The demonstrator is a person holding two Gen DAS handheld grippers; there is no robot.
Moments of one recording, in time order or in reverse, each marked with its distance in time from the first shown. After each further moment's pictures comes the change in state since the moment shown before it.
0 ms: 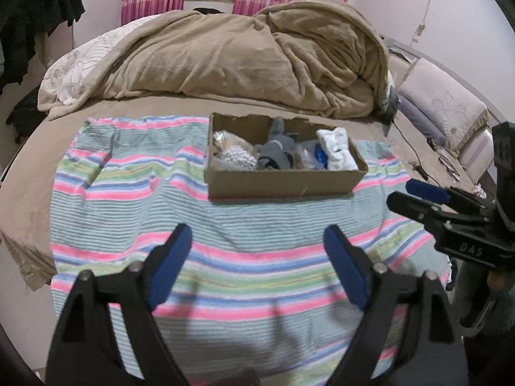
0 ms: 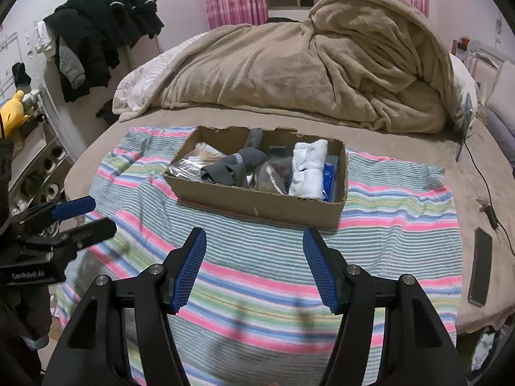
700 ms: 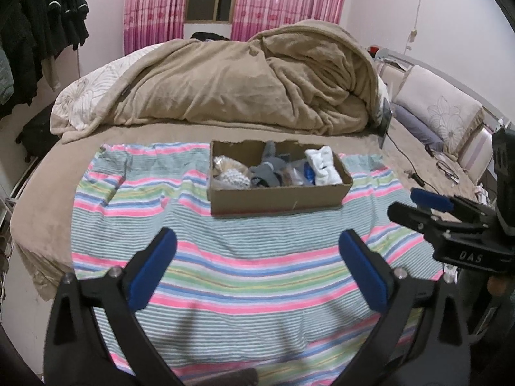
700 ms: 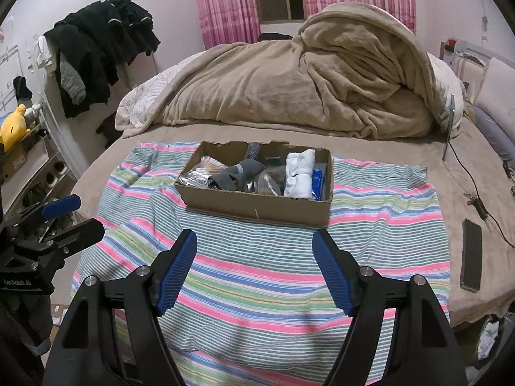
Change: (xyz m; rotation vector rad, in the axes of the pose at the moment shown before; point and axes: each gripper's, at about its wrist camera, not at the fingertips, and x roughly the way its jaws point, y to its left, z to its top) left arm -0.048 -0.017 0.000 0.044 -0.091 0.033; right arm -0.043 0.002 -0.009 0.034 -0.063 -0.013
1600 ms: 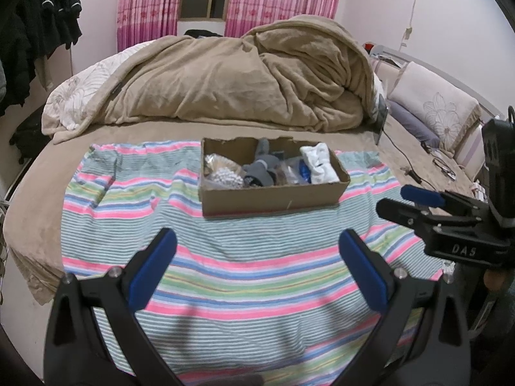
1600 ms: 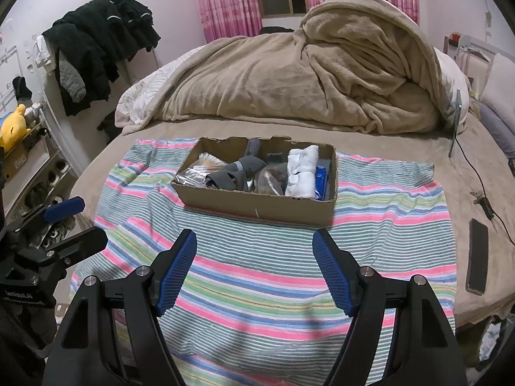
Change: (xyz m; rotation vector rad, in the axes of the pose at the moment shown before) left arm 0.017 -0.002 0.005 0.007 0.013 -0.031; right arm 0.017 -0.003 0.006 0.010 0.029 0.016
